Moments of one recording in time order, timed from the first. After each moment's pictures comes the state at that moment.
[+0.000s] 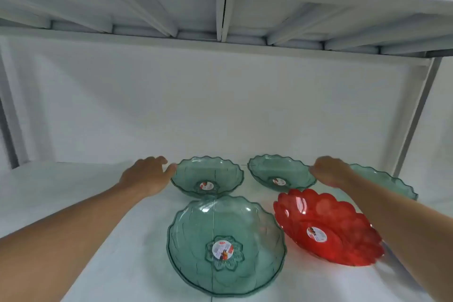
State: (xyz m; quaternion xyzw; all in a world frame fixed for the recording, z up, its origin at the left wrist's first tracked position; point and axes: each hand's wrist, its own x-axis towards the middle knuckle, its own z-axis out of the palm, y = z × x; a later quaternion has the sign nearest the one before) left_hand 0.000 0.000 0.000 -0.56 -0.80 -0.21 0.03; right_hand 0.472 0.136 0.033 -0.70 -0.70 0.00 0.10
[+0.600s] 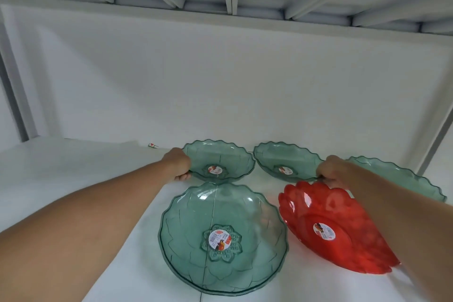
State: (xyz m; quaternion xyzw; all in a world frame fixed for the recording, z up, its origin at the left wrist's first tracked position) left_hand 0.058 0.051 -0.014 -0.38 -0.79 -0.36 -0.32; right_hand 0.464 0.182 0.000 -0.73 -0.62 0.23 0.18
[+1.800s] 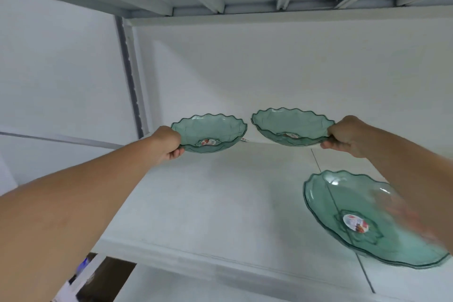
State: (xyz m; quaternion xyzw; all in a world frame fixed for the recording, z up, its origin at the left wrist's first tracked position) left_hand -0.213 -0.119 0.029 -0.26 -0.75 -0.51 -0.33; right_hand 0.193 0.059 0.057 -0.57 -0.57 0.44 0.39
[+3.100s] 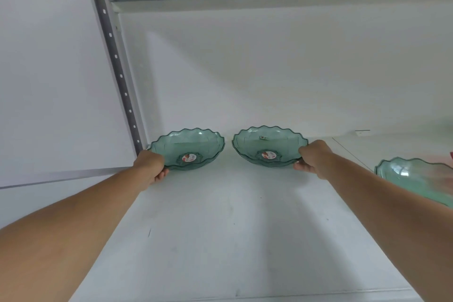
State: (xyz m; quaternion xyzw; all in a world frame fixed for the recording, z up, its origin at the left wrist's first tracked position) left_hand -0.415 -0.078 -0.039 -0.28 -0.76 -0.49 -0.33; right_hand -0.003 0.024 -0.033 -0.69 -0.46 0.40 0.39
